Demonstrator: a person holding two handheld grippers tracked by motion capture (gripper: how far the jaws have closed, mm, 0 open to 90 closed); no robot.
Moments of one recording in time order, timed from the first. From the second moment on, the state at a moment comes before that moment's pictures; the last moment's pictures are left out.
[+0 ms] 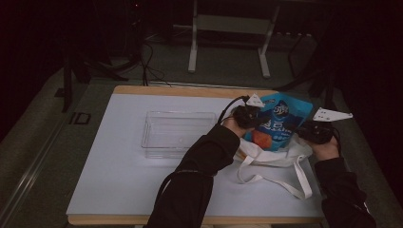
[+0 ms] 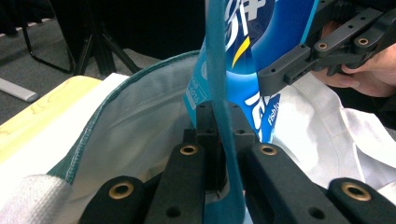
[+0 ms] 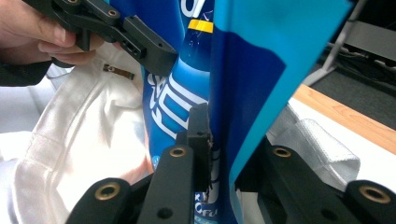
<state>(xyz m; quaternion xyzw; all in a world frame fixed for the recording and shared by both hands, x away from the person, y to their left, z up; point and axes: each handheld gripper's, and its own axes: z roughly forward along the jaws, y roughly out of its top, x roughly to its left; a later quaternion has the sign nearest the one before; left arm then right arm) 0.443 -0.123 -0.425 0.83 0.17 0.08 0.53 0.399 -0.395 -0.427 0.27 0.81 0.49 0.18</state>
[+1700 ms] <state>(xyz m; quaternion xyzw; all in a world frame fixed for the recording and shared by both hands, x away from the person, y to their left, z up) 0.423 -0.089 -0.342 0.82 0.12 0.07 0.56 0.381 -0.378 -0.345 0.24 0.80 0.52 0.18</state>
